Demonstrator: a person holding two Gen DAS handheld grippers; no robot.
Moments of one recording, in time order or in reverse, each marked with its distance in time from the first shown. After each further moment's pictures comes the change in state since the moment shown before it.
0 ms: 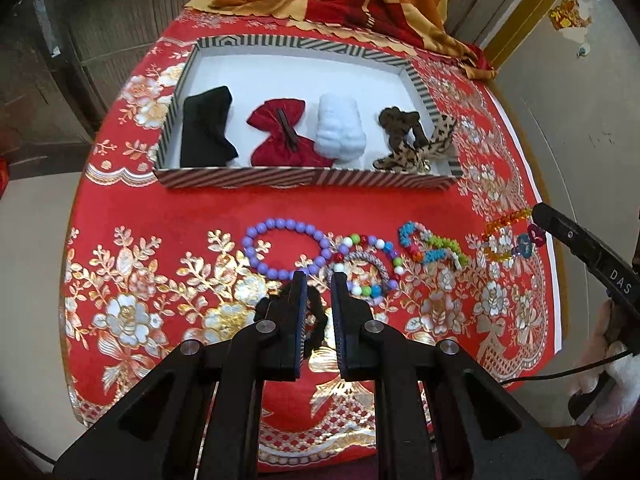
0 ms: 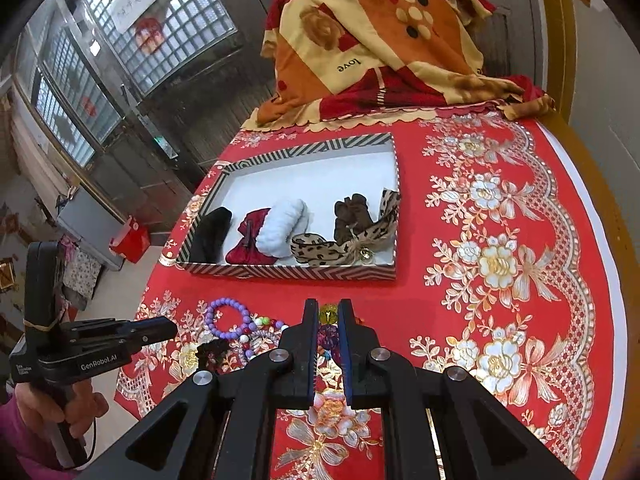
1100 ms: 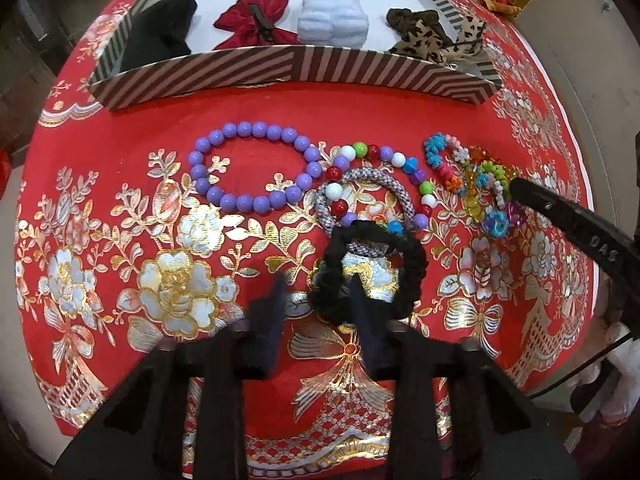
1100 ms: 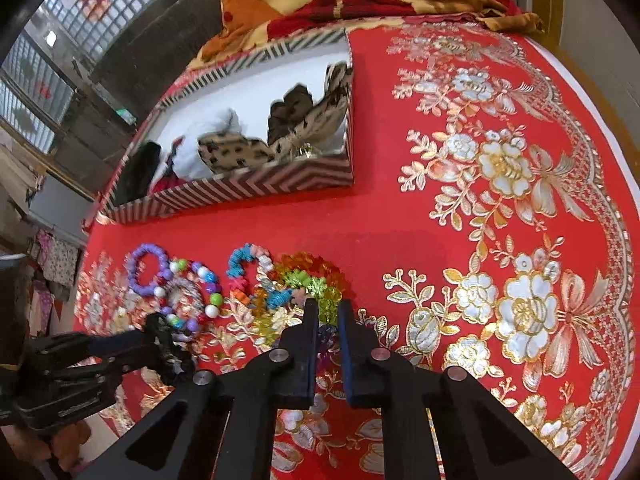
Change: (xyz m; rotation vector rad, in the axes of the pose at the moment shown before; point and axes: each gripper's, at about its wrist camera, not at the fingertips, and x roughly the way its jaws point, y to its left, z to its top) left arm 0.089 -0.028 -0.030 0.027 0.184 0.062; right arm 0.078 -0.041 -0.043 0.082 0.183 -0.071
